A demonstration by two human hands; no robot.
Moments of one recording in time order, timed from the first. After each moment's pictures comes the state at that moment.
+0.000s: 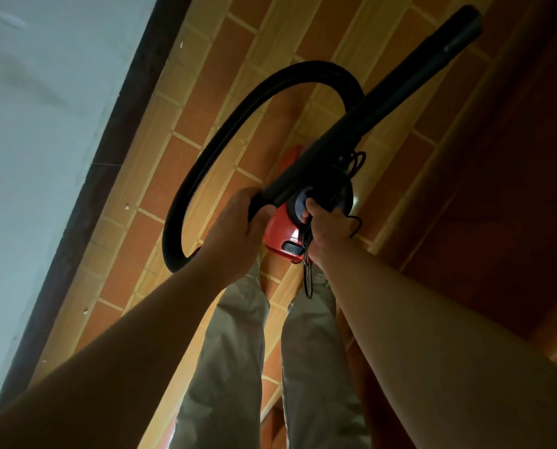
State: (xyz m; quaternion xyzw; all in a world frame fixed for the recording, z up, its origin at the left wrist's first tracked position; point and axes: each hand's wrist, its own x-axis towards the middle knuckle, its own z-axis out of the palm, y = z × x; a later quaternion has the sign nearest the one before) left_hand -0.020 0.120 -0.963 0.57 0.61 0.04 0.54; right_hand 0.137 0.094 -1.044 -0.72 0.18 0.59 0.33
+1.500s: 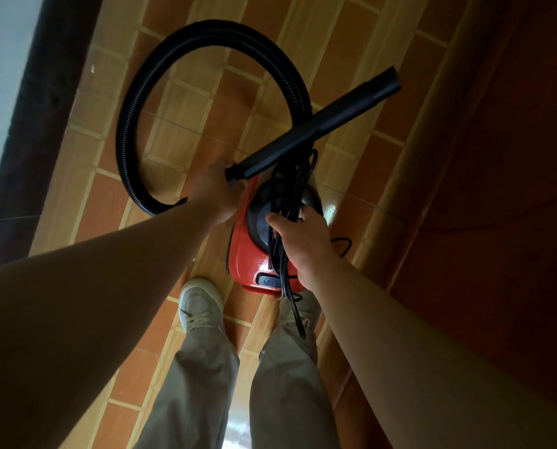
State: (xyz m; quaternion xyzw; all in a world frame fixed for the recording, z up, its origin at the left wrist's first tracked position) left_hand 0.083 0.209 -1.156 0.58 0.68 -0.03 0.45; right_hand 0.212 0.104 -1.095 -0.74 -0.03 0.61 0.29
